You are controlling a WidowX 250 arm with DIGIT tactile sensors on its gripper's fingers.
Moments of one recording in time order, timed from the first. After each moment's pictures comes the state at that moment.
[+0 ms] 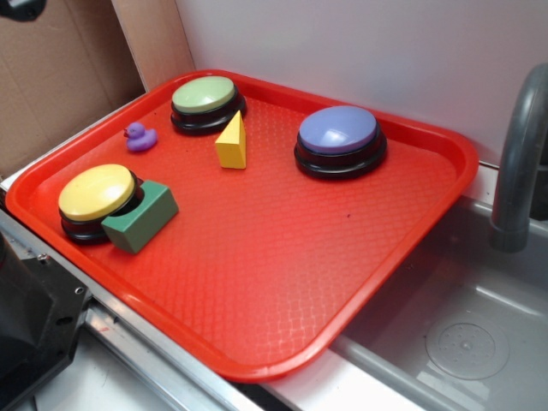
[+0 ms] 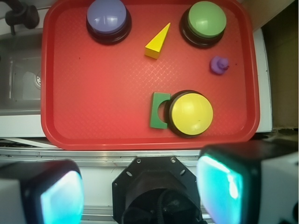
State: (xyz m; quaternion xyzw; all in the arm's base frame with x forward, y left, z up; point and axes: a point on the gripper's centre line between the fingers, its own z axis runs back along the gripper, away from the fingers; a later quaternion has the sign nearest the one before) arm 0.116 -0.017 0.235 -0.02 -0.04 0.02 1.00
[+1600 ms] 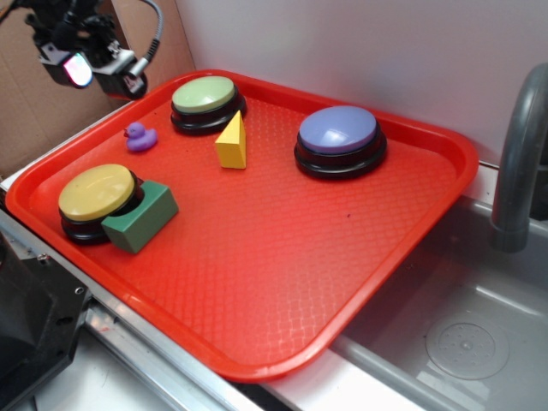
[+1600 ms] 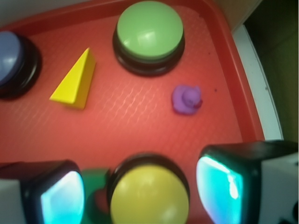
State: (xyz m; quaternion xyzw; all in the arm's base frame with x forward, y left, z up) arm 0.203 0.087 0.110 0.00 -0.11 0.11 0.99
